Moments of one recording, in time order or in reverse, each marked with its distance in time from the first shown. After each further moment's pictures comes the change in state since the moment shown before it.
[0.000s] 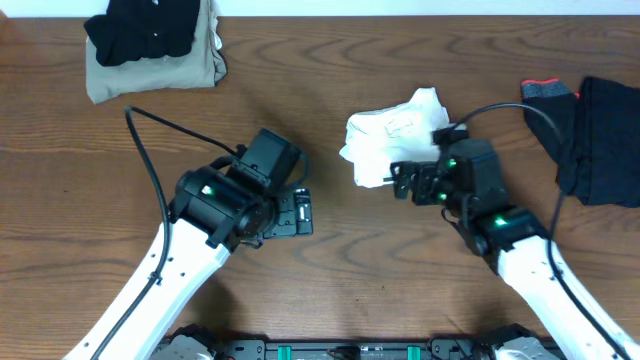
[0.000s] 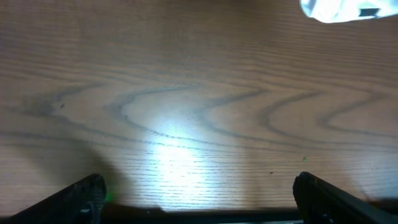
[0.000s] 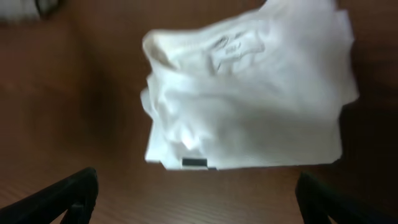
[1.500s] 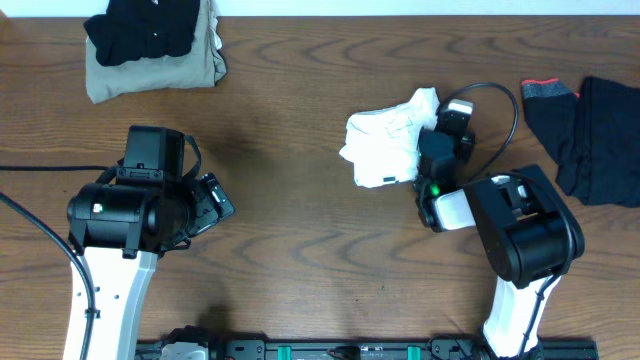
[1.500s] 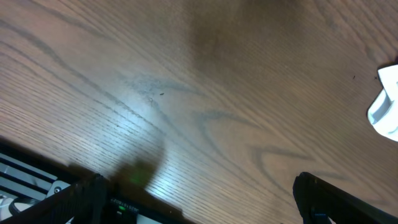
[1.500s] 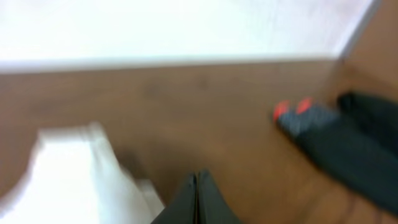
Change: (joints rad) left arm 0.490 -0.138 0.000 -0.131 -0.033 0.001; right arm 0.022 0.856 -0.001 1.394 0.848 -0.350
